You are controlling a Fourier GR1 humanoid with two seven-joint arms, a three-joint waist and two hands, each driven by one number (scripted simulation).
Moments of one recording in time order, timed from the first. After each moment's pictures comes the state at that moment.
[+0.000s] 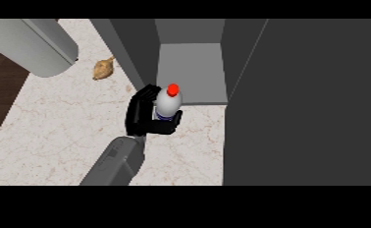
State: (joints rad) left arm -0.41 0.00 -0.26 -0.84 0.48 0.16 -0.63; right arm 0.99 -0.09 0.19 -2.47 -0.11 0.37 -0.22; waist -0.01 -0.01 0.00
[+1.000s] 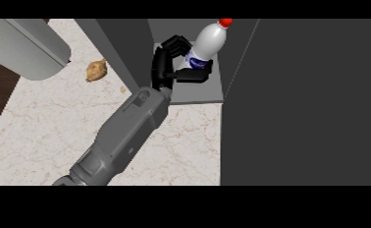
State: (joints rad) left arm -0.87 0.00 -0.38 -0.66 0.57 0.57 -0.37; right arm 0.92 -0.09 0.08 -2.45 -0.15 0.39 -0.21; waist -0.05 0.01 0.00
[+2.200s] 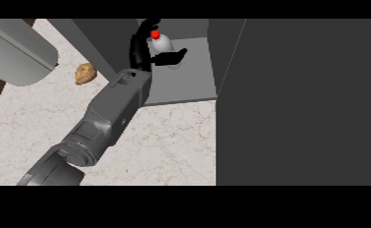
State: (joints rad) left arm -1.12 0.05 -0.27 -0.13 0.48 0.69 -0.52; right arm 0.88 -0.11 0.02 -2.41 -0.20 0.46 -0.24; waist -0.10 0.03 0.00
